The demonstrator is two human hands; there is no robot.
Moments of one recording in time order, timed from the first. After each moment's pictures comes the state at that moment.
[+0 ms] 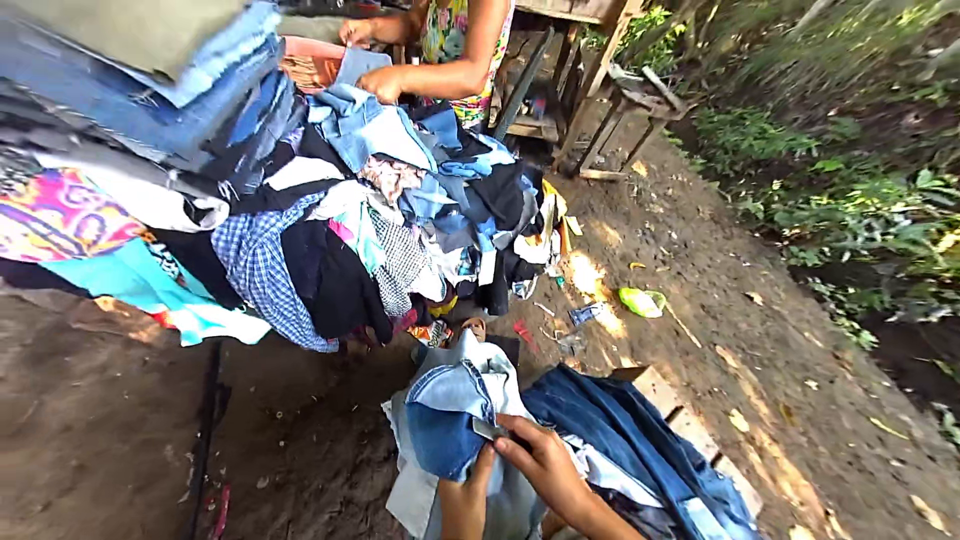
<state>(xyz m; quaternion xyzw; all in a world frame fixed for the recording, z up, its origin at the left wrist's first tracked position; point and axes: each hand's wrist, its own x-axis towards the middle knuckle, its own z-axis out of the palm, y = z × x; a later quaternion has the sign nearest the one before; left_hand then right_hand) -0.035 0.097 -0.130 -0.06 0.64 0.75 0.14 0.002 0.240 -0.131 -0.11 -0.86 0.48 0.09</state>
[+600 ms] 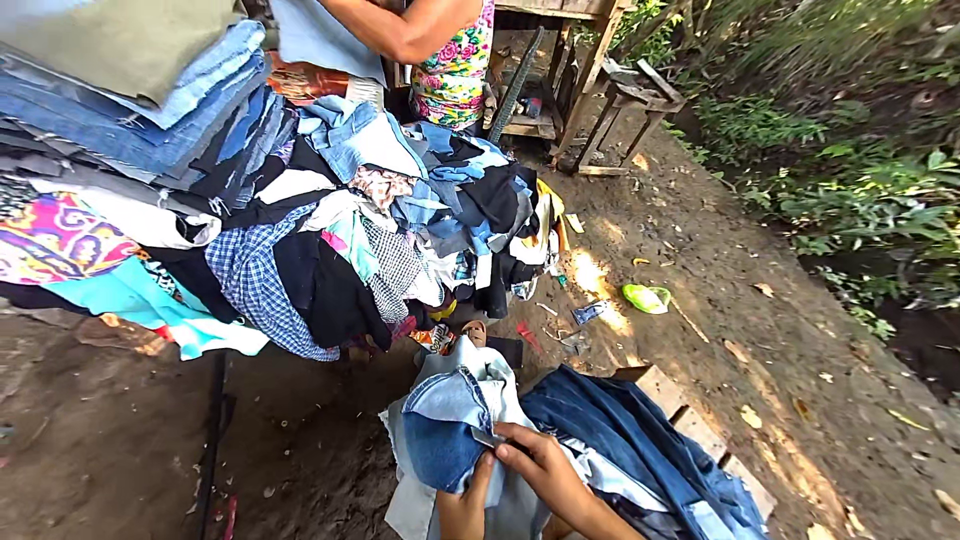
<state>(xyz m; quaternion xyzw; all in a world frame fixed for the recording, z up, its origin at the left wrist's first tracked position) -0.032 0.099 -0.131 -0.06 0.62 0.77 0.14 0.004 0.247 -0.133 -0.09 -0.83 0.55 0.06</state>
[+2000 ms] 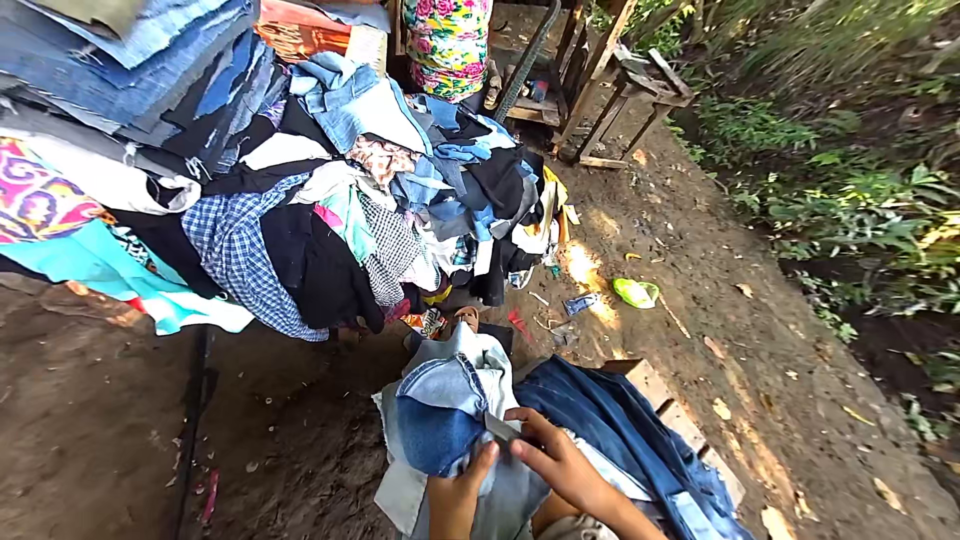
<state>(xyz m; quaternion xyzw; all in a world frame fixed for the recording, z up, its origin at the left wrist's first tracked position) -0.035 0.097 -0.124 -0.09 0.62 0.76 0.18 0.023 0.272 -0.120 -0.15 -0.79 0.58 -0.07</state>
